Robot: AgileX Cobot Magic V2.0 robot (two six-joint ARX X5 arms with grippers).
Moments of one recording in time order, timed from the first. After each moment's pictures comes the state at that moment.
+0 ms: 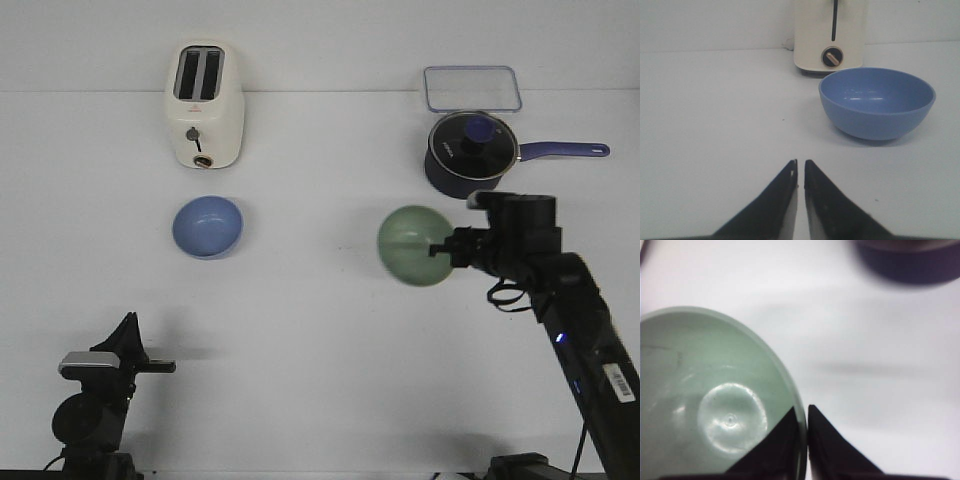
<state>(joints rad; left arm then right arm) -0.03 0.00 0.03 0.02 -0.05 0.04 0.11 1.30 1.14 -0.70 -0.31 0.22</state>
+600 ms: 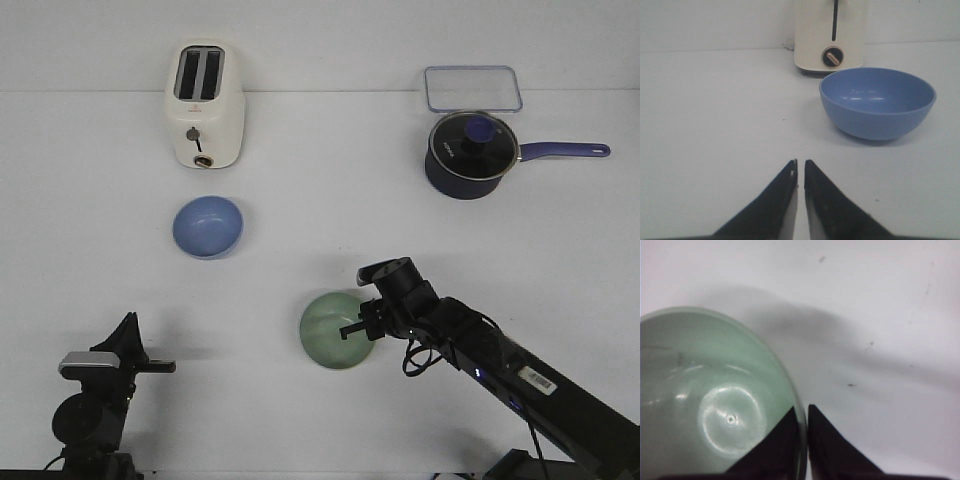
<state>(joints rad) -0.03 0.00 0.03 0.02 -0.05 0.04 0.62 1.39 0.92 -0.55 -0.09 0.38</state>
